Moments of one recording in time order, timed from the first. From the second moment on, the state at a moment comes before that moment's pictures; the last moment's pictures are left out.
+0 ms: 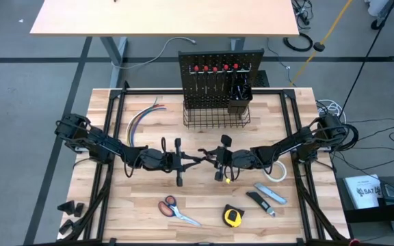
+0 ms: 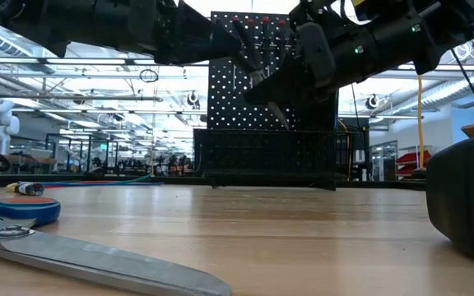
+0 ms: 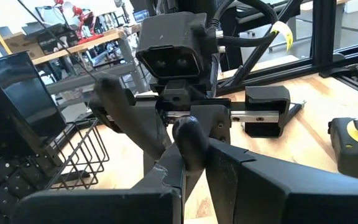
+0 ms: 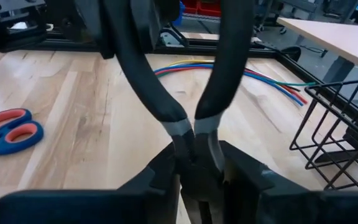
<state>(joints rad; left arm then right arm) -0.26 1.57 0.60 0.87 -0.33 0.26 0.23 1.67 0.70 0.68 0.45 0.07</state>
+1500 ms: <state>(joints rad) -0.21 1.57 0.60 0.75 -0.40 0.11 0.22 1.66 0.70 0.65 0.48 0.08</state>
